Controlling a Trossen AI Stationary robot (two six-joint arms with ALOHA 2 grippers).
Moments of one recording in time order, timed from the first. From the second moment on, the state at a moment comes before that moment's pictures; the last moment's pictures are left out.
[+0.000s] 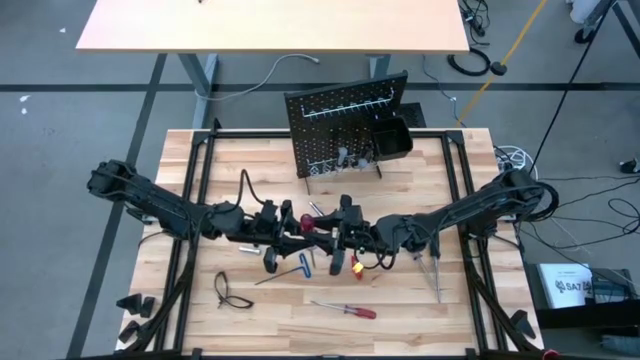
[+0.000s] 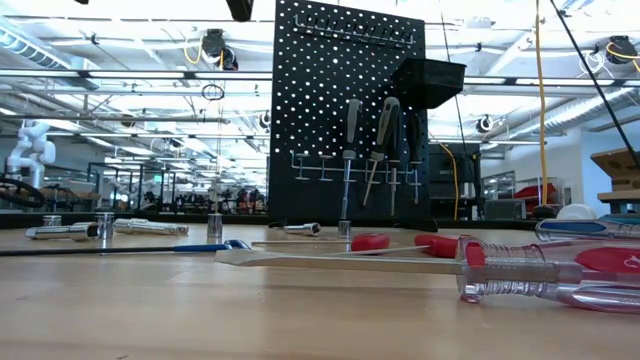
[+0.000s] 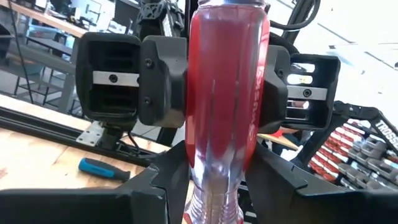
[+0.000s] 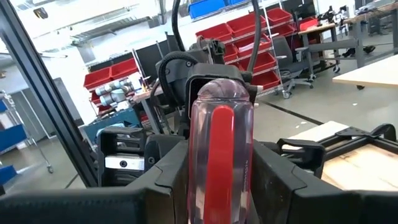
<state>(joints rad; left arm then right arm) -0.30 1.31 0.69 0.77 -0.13 -0.36 0.33 1.65 1.19 0.60 0.50 0.33</state>
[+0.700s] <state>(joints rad) -0.30 1.30 0.69 0.75 -0.10 -0.24 0.33 1.63 1.19 0.57 0.45 0.41</state>
